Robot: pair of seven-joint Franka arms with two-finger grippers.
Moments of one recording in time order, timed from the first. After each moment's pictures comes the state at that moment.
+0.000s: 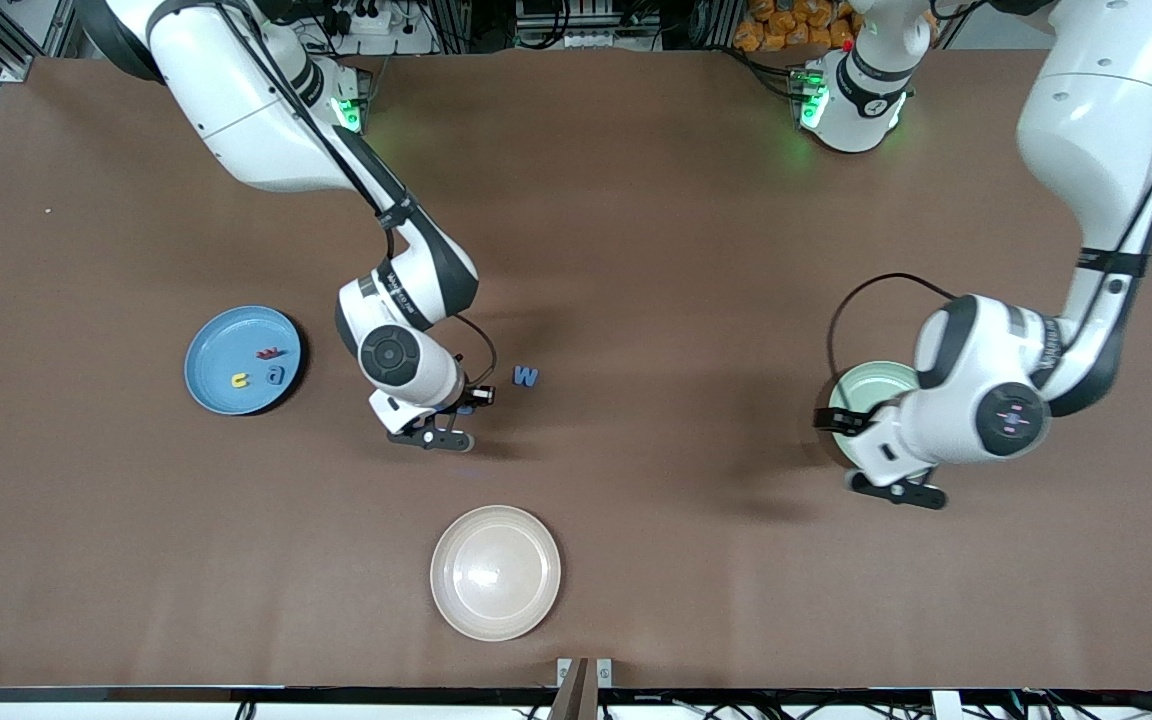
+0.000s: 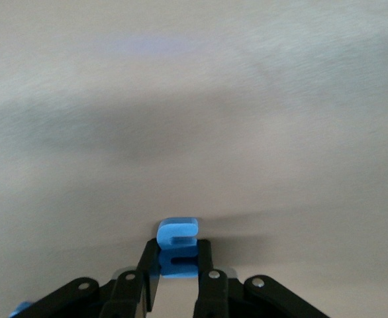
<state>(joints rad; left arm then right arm) 0.16 0.68 -0.49 -1.53 0.22 1.97 -0.16 0.33 0.73 0.16 -1.66 -0.01 2.27 0.60</state>
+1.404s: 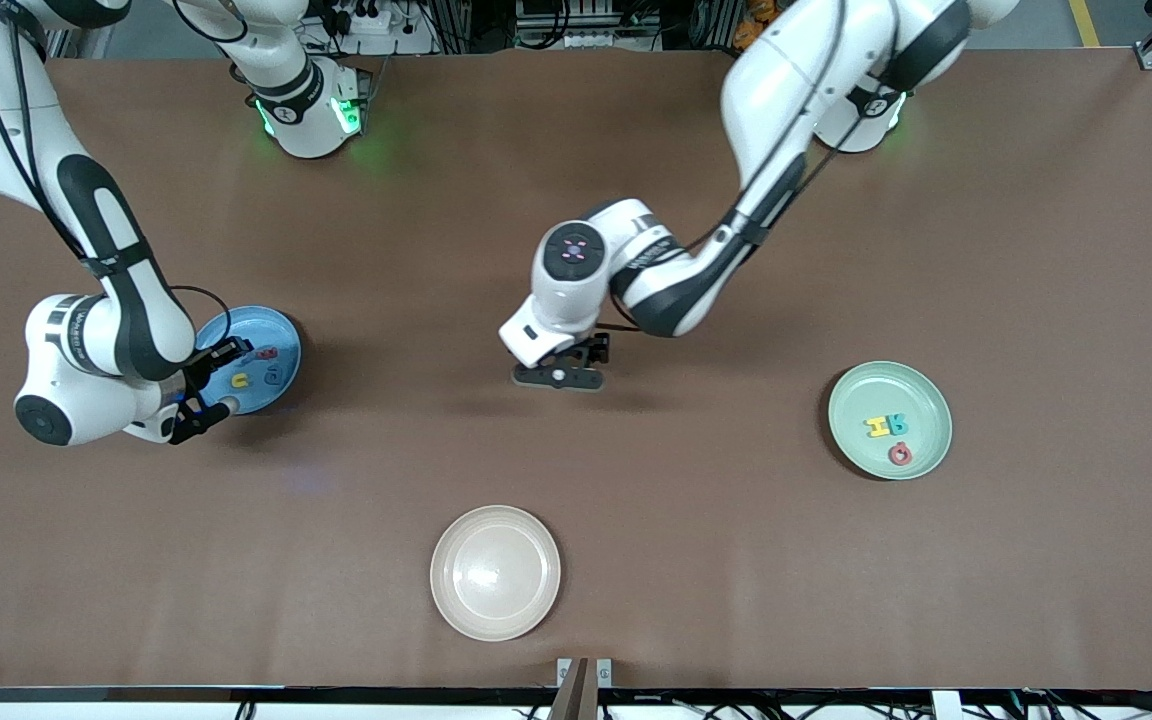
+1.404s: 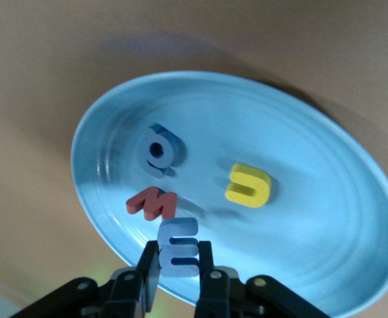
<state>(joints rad) -0.65 0.89 -0.28 -1.29 0.22 2.25 -0.87 -0.28 0.61 0.18 -1.78 -0.04 1.79 -0.53</state>
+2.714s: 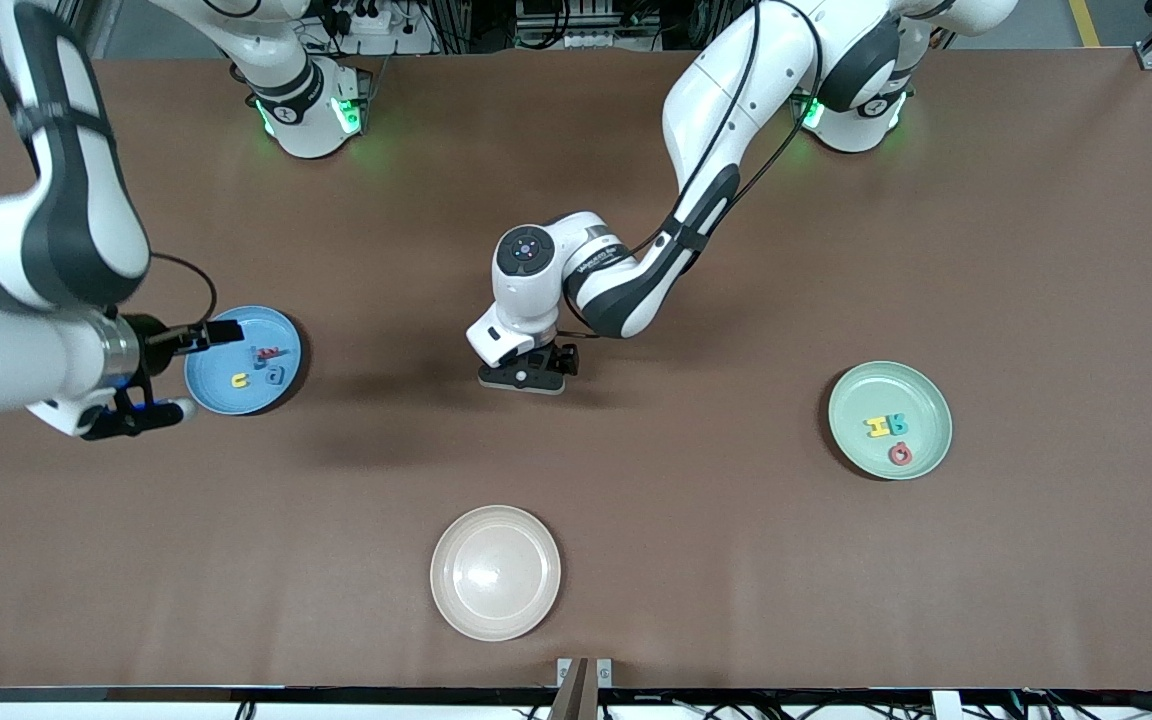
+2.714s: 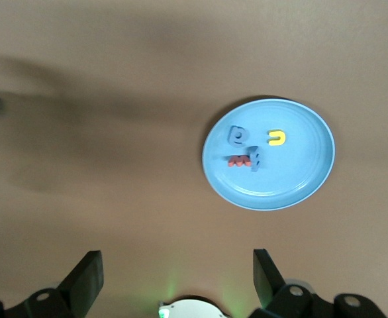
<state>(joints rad) -0.80 1.05 -0.13 -1.12 0.20 2.30 -0.86 -0.11 0.35 0.22 -1.48 0.02 1.45 -0.05</state>
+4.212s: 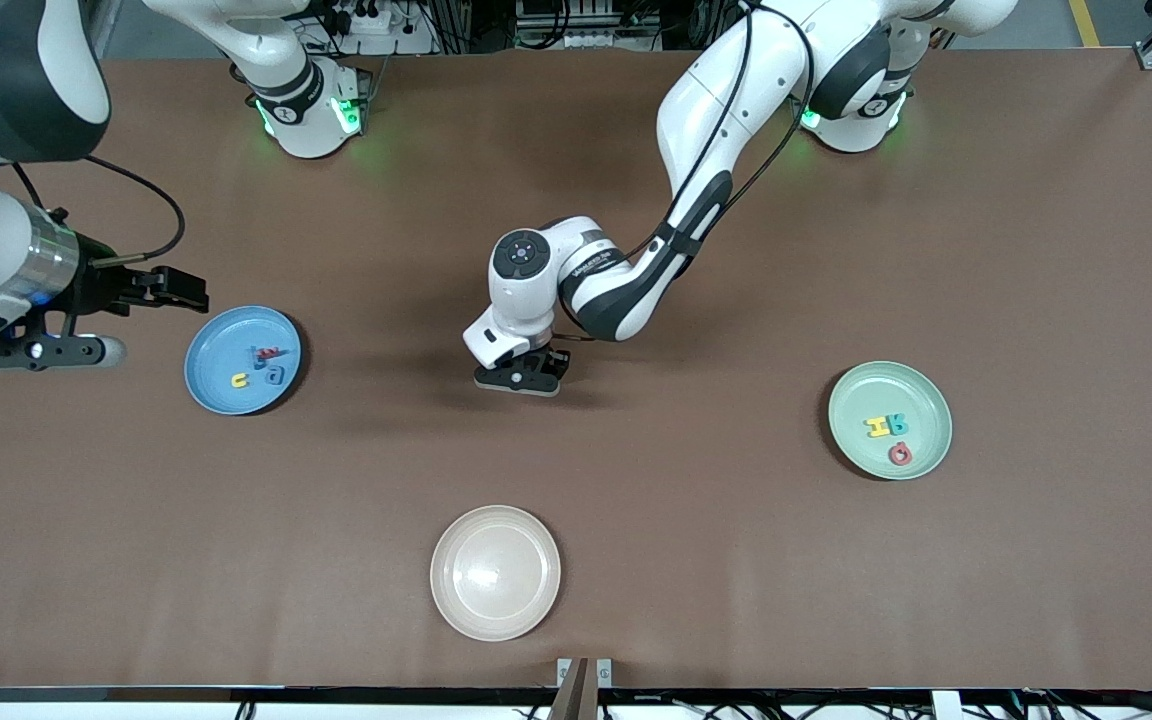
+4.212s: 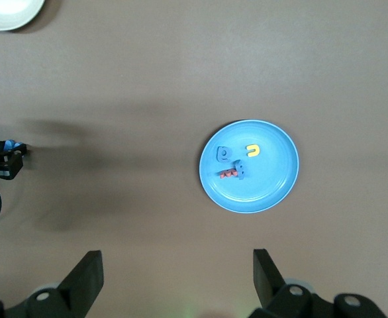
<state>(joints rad) -0.81 1.08 -0.13 -1.09 0.19 2.30 -0.86 0.06 0.15 0.04 -1.52 0.02 1.50 0.08</state>
